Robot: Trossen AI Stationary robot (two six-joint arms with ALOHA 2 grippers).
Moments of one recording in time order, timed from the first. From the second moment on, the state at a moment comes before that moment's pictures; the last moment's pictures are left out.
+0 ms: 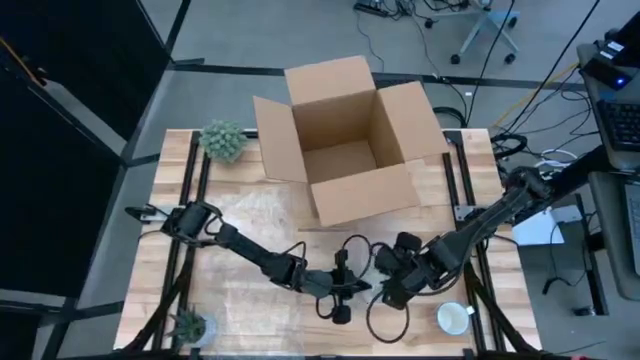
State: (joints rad) left arm -0.40 2.17 1.32 0.50 -0.32 -0.18; right arm 0.61 1.53 1.32 -1.04 0.26 0.94
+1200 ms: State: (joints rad) left arm -0.40 2.18 1.32 0.53 -0.32 -0.18; right arm 0.64 1.56 1.07 -0.80 0.33 0.96
